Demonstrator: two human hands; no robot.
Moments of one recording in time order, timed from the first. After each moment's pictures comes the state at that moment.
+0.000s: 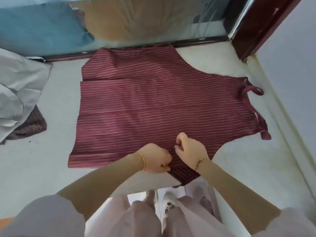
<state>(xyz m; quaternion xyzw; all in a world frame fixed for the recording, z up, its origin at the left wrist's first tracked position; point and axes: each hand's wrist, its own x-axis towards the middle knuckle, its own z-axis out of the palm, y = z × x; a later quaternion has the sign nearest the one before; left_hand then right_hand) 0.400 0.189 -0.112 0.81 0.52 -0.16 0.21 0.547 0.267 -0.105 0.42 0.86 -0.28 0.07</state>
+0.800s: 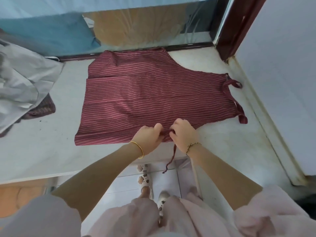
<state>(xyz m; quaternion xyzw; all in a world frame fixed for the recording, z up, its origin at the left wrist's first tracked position) 0.463 0.151 -0.093 0.66 0.74 0.06 0.14 0.600 0.237 -0.079 0.36 0.91 -0.19 0.00</state>
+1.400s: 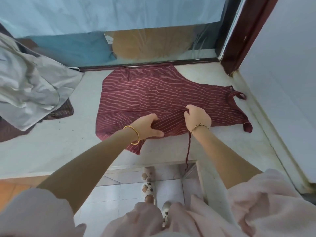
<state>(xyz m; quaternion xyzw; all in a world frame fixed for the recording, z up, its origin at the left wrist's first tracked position) 0.428 0.141 -0.015 0.53 0.78 0.10 0.32 0.579 0.256 -0.020 0.52 0.83 -0.18 -0.10</state>
